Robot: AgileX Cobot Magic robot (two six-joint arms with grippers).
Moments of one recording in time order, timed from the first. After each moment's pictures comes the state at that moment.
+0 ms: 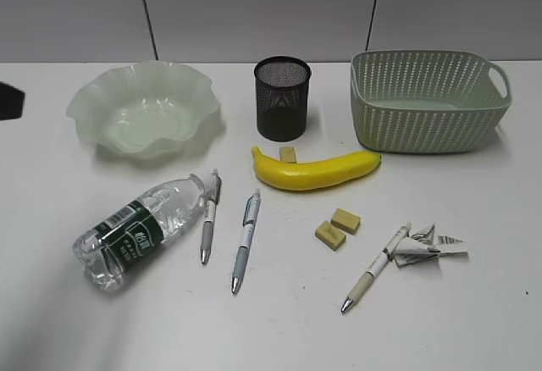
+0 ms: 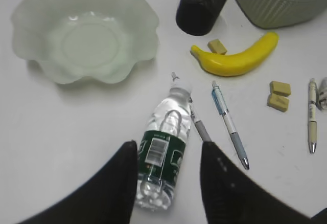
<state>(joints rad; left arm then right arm) -0.09 0.97 -0.75 -0.63 0.72 0.60 0.05 -0.01 -0.51 0.06 1.04 -0.06</state>
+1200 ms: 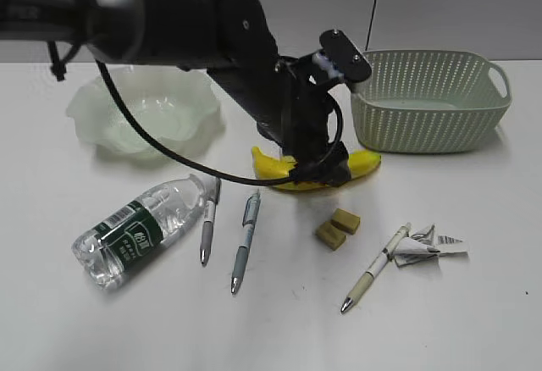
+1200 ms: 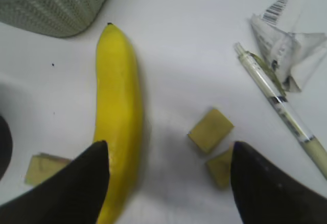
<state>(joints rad) -0.74 2.11 -1.59 -0.41 0.63 0.81 0.05 -0.01 -0.51 0.06 1.04 -0.06</state>
